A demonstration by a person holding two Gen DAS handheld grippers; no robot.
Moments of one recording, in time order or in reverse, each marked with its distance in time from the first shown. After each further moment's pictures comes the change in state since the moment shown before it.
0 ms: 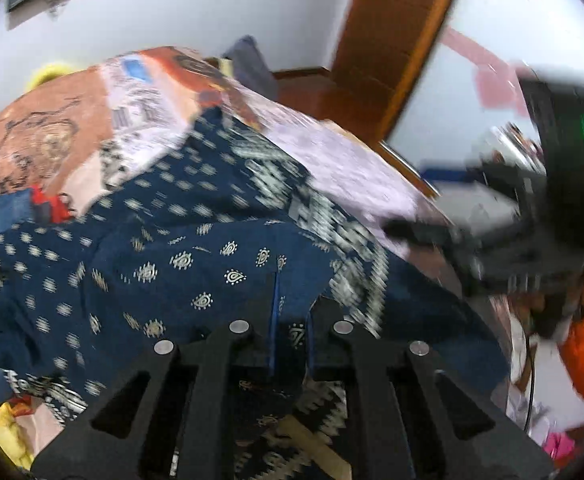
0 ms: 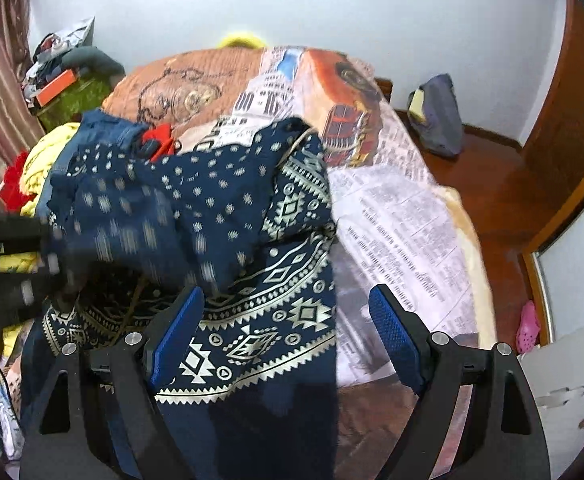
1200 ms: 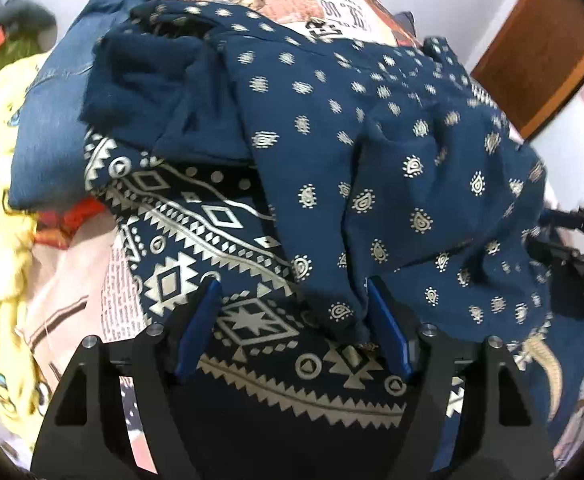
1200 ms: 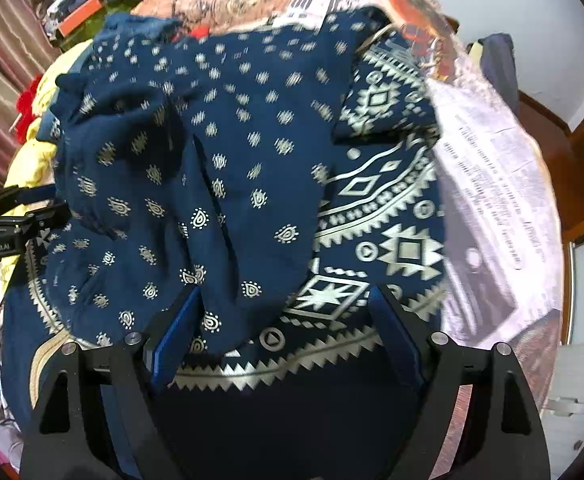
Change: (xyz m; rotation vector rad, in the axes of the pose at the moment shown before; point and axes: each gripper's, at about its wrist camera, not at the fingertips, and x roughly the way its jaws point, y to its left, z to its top) left arm -0.023 0.142 -0.129 -0.461 0.084 0.284; right arm 0.074 0.032 -0.038 -0.108 0.257 0.120
